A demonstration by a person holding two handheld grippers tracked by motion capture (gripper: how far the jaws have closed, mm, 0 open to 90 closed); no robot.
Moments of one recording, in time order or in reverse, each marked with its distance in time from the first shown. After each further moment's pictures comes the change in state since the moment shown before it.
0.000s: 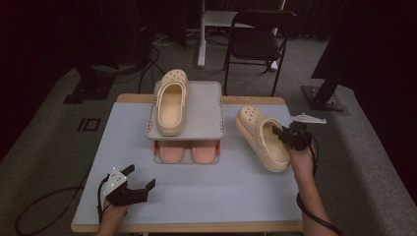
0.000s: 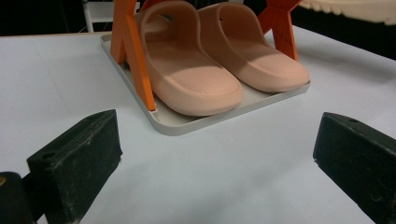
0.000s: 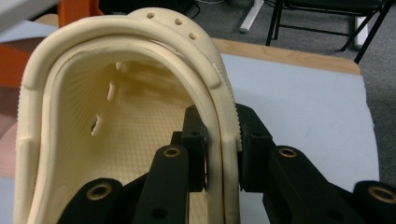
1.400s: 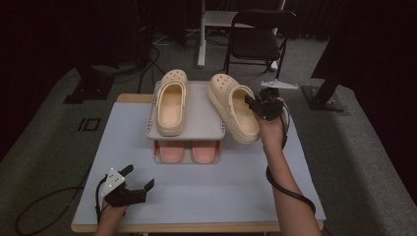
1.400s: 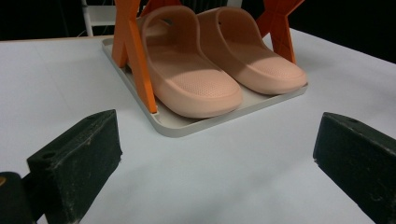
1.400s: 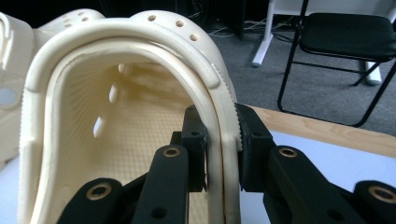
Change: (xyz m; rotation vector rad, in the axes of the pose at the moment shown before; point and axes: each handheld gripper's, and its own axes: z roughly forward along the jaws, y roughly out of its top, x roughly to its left) left arm 0.002 0.000 -0.004 -0.015 -0.004 0.000; right arm 0.088 0.105 0.018 -0.088 0.017 0.010
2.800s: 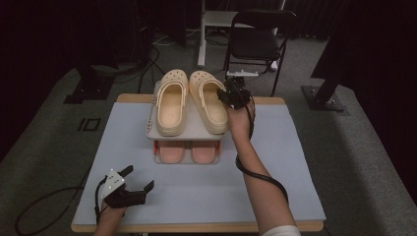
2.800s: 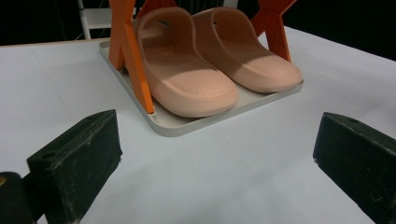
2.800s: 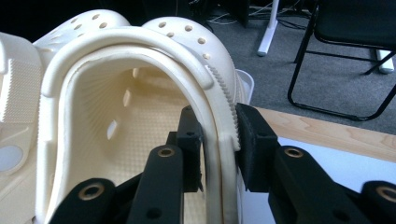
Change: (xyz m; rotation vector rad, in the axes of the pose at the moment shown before) left arm -0.001 0.000 -0.003 0.000 -0.012 0.020; right arm 0.063 0.026 0.067 0.062 -0.026 0.016
